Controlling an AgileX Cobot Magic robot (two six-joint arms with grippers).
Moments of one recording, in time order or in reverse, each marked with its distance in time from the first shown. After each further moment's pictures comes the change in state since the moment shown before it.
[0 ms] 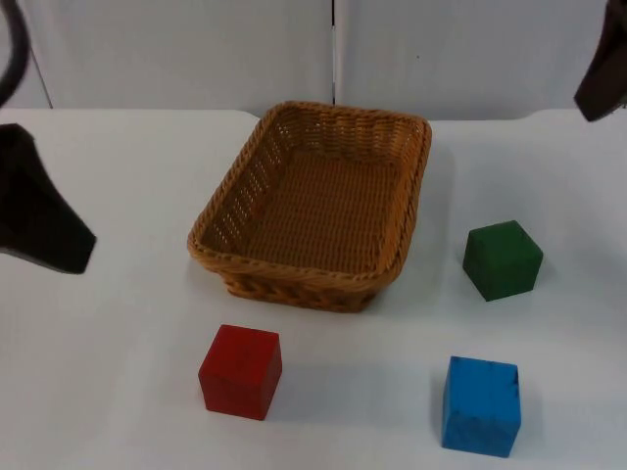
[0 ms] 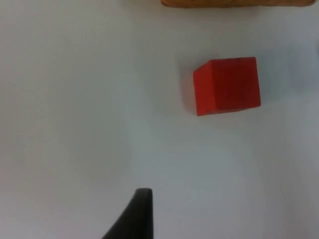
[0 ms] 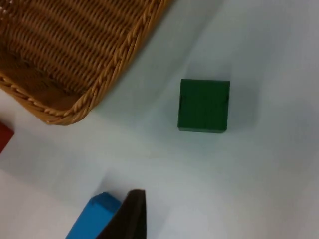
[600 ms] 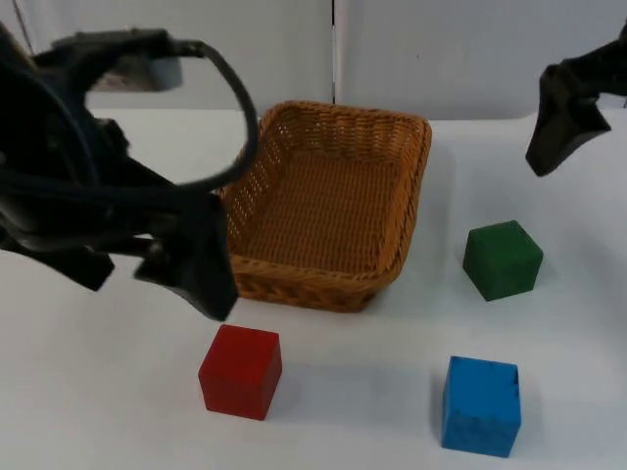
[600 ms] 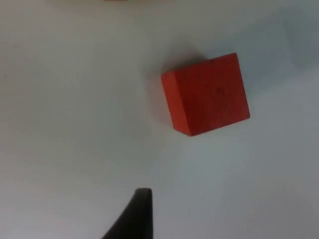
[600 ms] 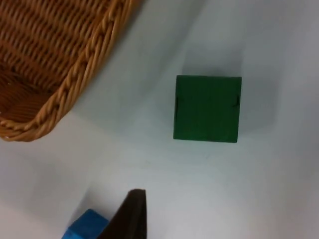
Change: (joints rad) right arm 0.000 0.220 -0.075 0.000 -0.025 0.012; left arm -0.299 0.378 -0.158 0.132 -0.105 -0.151
